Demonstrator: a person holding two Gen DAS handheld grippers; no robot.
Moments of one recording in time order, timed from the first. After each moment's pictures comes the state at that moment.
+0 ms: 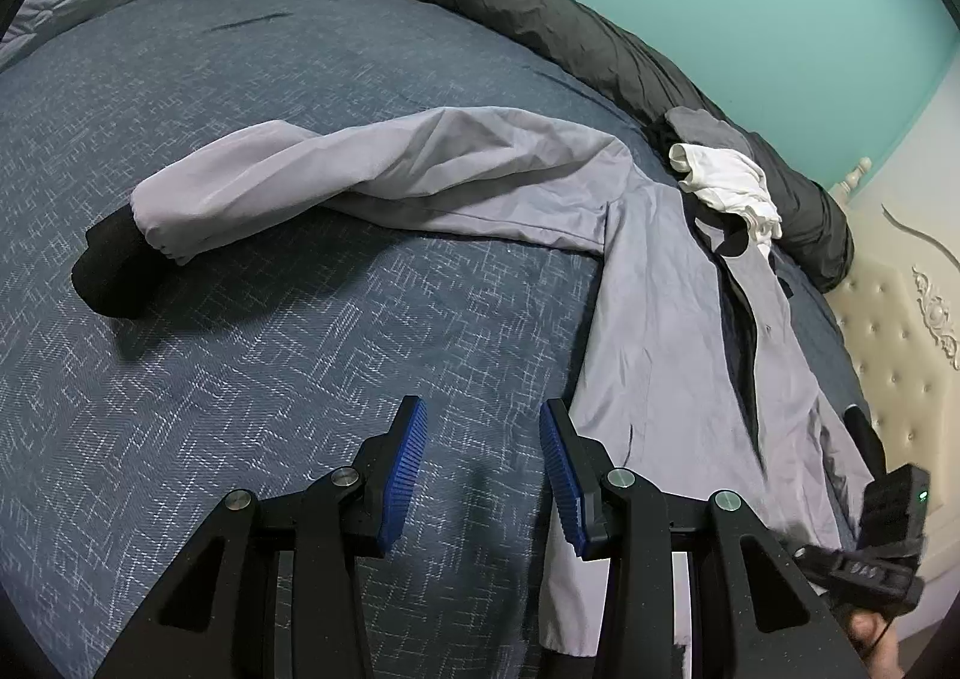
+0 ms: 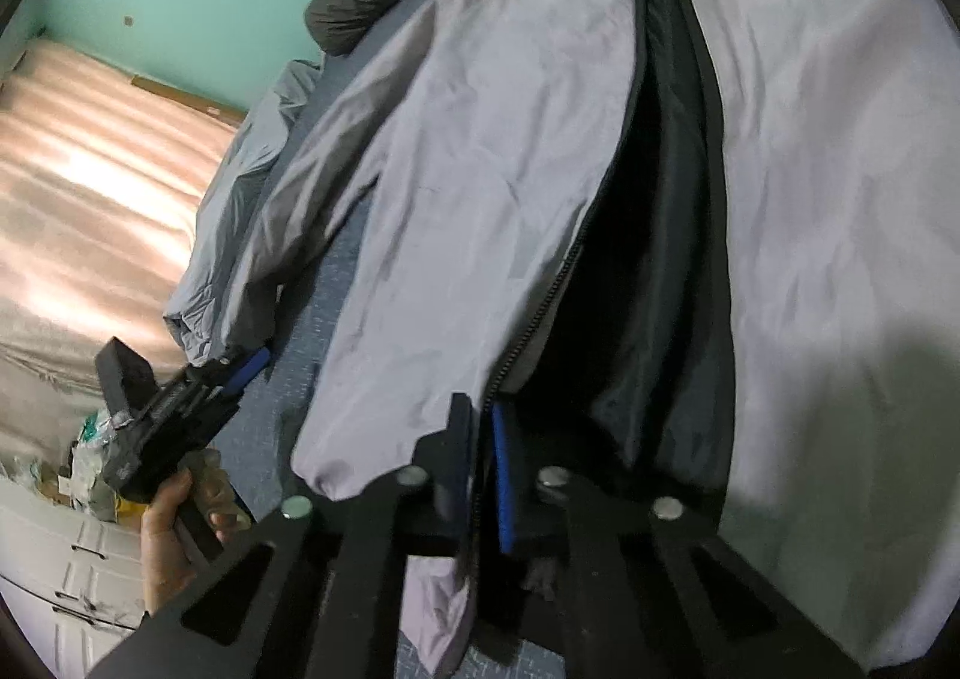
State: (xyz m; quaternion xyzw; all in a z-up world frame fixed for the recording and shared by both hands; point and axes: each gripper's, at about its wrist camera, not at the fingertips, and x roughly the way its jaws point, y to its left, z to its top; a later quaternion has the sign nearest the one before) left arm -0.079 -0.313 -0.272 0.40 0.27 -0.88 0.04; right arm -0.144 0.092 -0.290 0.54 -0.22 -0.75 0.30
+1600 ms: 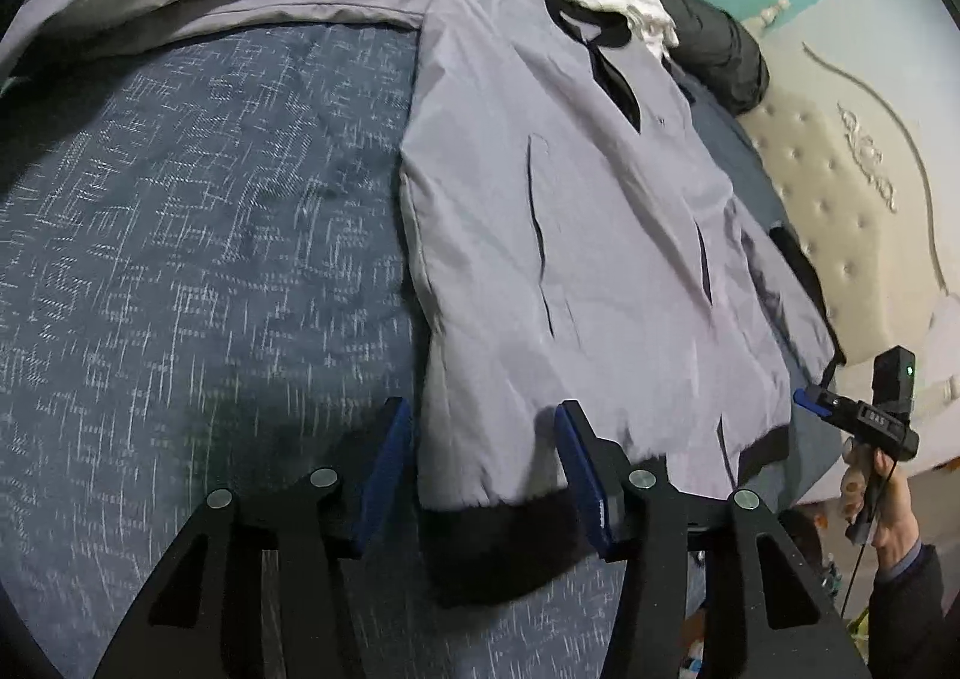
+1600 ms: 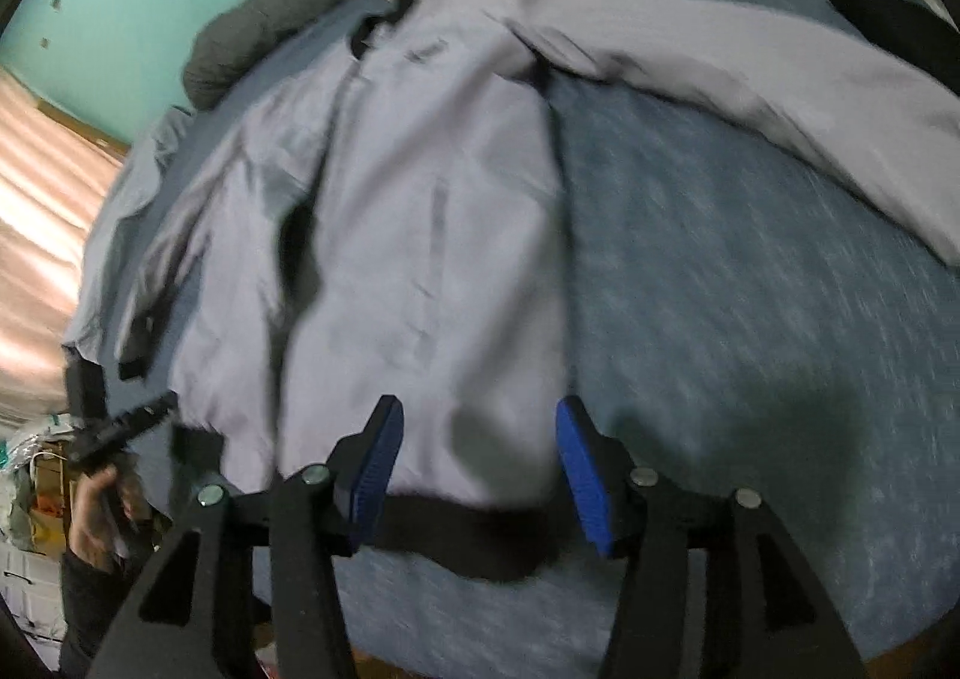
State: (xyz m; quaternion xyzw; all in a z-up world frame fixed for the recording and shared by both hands) left arm -0.090 -0.198 -0.298 0.54 0.22 -0.80 -0.14; right arm -0.105 0.324 -0.260 0.57 -0.15 -0.79 0.14
